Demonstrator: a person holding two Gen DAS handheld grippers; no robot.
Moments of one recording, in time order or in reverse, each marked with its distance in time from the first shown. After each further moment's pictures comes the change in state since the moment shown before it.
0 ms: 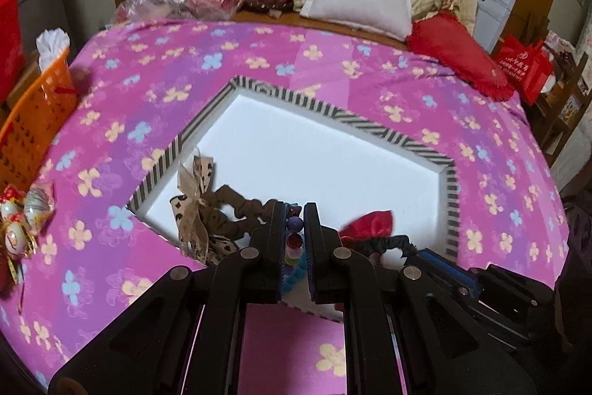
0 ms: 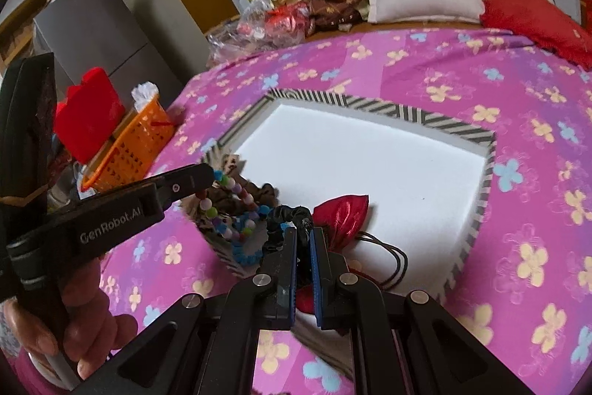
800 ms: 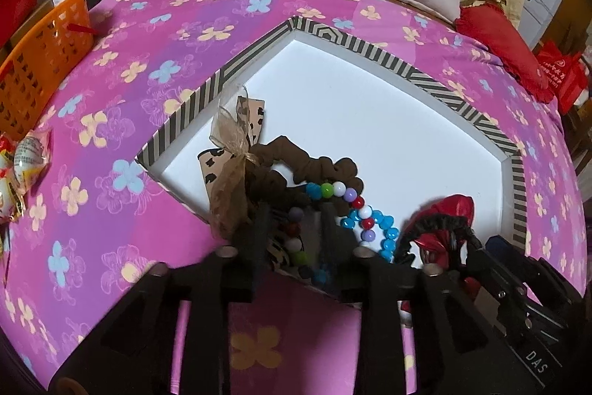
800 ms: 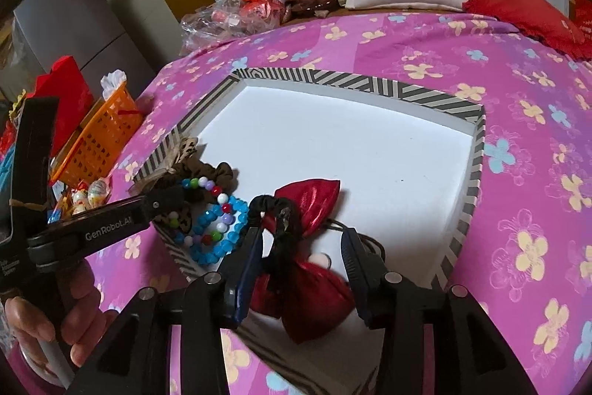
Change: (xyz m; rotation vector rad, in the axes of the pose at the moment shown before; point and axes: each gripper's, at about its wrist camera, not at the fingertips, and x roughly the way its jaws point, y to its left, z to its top) left arm 0.047 0.044 -0.024 -0.101 0.096 0.062; right arm 0.011 -0.011 -0.014 -0.002 0.011 -0.093
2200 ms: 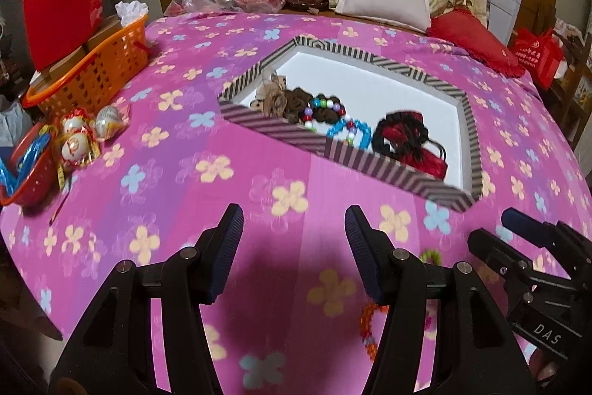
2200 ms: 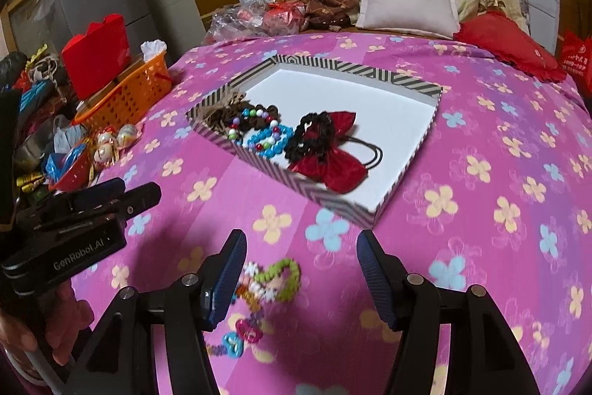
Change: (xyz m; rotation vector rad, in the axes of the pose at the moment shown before) left arm -0.113 0.005 -0.129 0.087 -0.173 0.064; right arm -0.090 0.050 -0.106 -0.120 -0.053 -0.079
